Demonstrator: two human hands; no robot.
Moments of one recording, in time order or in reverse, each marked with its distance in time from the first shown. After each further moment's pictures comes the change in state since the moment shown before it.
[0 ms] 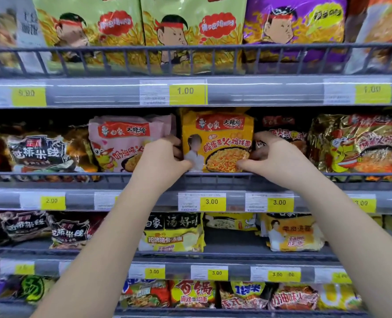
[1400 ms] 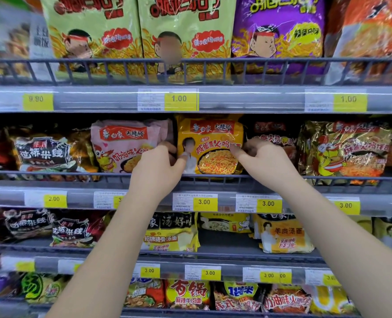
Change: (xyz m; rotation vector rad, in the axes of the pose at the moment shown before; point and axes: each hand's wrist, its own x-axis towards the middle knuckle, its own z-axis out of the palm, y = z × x) left_hand -0.012 -0.001 0.011 0.043 0.108 -0.019; right_hand 0.003 -0.003 0.004 -0.039 0.102 -0.036
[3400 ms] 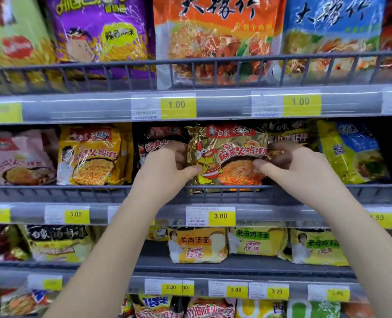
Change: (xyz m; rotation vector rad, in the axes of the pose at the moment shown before) left_hand -0.020 0.222 0.145 -0.046 -0.142 0.023; right_hand -0.013 0.226 -0.190 -0.050 0.069 0.064
